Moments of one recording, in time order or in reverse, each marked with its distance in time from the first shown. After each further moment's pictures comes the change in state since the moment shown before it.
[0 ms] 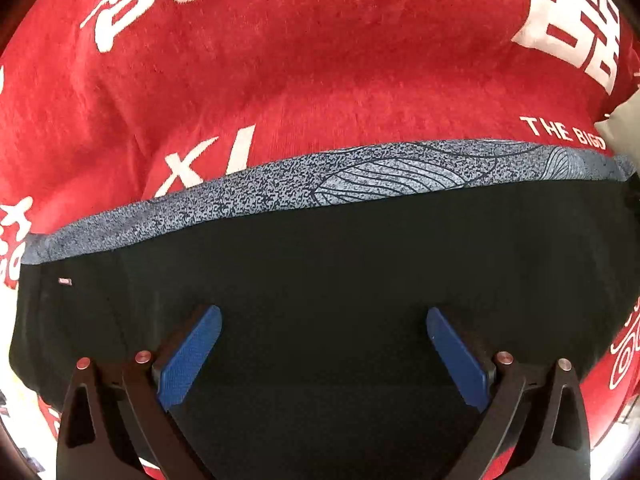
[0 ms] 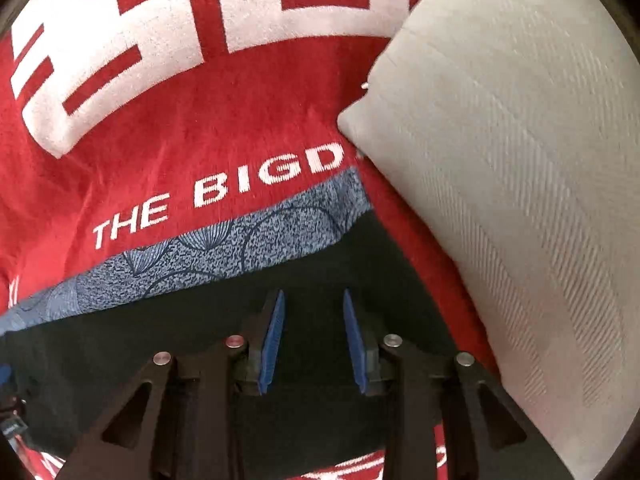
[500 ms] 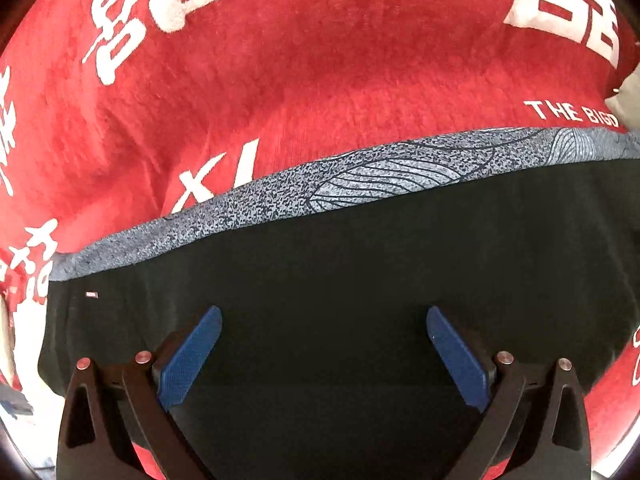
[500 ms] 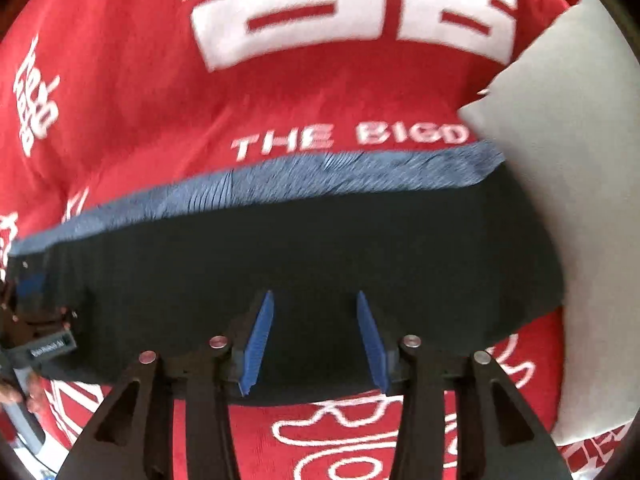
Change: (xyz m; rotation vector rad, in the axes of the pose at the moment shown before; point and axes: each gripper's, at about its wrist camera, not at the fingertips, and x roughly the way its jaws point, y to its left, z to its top) left arm -0.008 -0.024 0.001 0.063 -0.010 0.112; right arm -0.042 0.081 -0.065 -0.193 0.031 0.141
